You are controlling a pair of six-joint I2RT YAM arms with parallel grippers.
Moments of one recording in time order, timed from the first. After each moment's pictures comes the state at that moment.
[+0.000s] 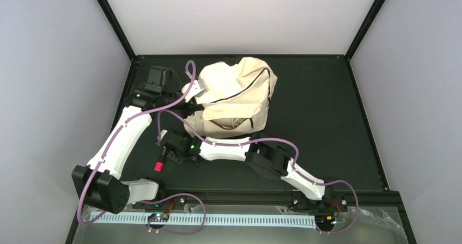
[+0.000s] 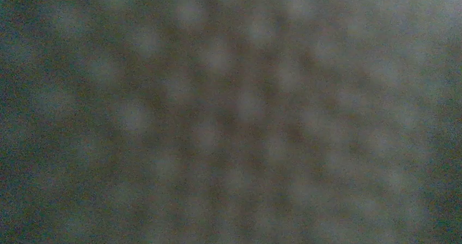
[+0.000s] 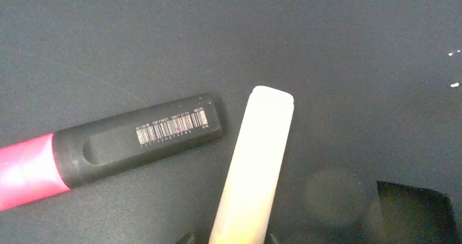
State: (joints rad) left arm -0.24 1.25 1.20 -0.77 0.69 0.62; right arm 1.29 2.39 1.86 -0.33 0.20 0.14
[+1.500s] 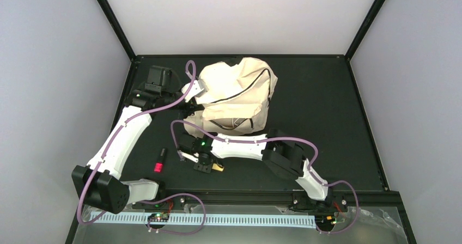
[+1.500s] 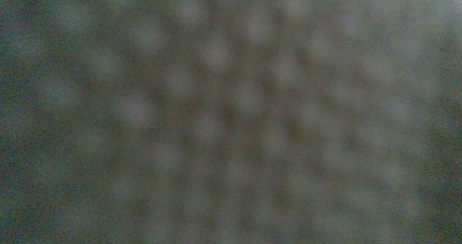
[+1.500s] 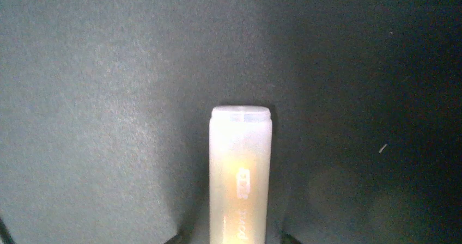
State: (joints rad) left arm -0.24 1.25 1.21 -0.78 0.70 0.63; right arm 1.27 2.18 1.67 -0.83 0.06 -0.05
